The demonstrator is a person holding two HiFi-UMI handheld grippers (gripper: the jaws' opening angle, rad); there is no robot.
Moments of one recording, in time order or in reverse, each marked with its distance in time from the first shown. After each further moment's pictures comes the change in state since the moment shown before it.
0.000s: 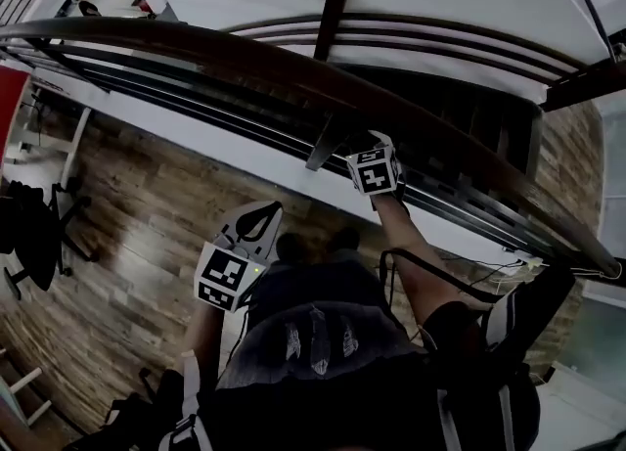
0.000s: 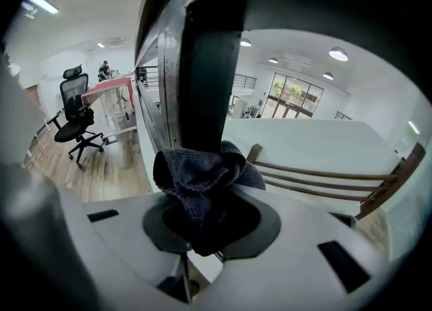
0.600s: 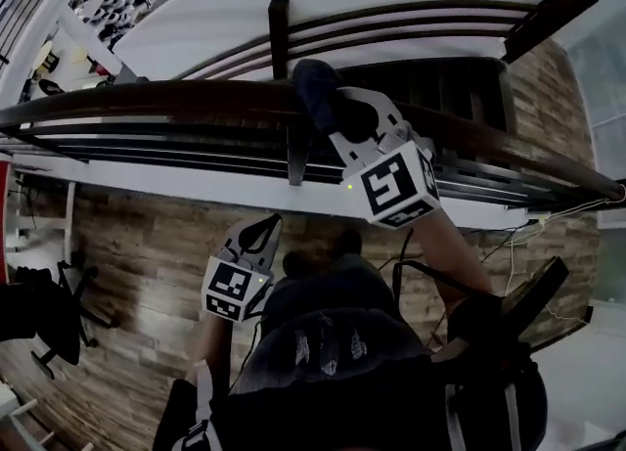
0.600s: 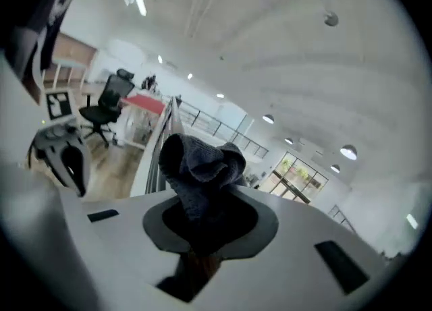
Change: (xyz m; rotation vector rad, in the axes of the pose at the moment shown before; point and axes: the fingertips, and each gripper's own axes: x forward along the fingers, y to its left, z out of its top) left arm 0.030 -0.026 0.010 0.112 0.007 -0.160; right arm -0.219 0.003 0.185 -0.421 -0.455 -0.042
